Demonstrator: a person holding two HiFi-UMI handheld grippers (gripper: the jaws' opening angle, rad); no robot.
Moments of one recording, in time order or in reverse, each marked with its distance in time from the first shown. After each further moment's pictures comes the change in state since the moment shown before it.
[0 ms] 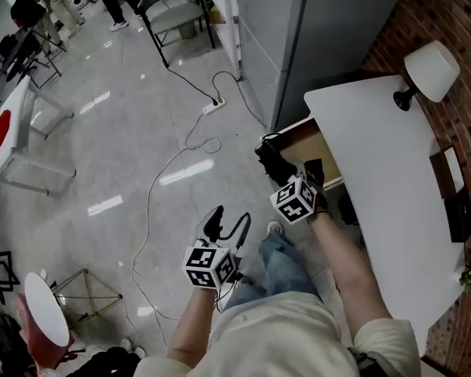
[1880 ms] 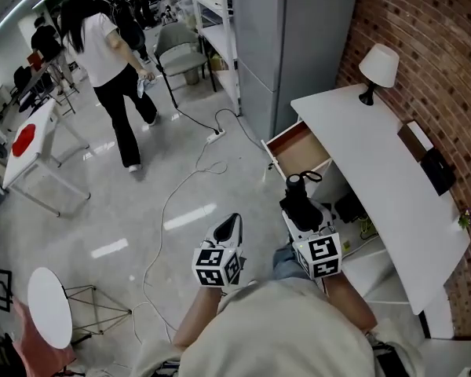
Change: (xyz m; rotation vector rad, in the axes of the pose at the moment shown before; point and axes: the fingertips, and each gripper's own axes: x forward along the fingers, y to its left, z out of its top) left arm -0.226 -0.065 -0.032 0.171 -0.136 -0.045; right arm -0.339 0.196 0.034 0.364 -0.451 -0.225
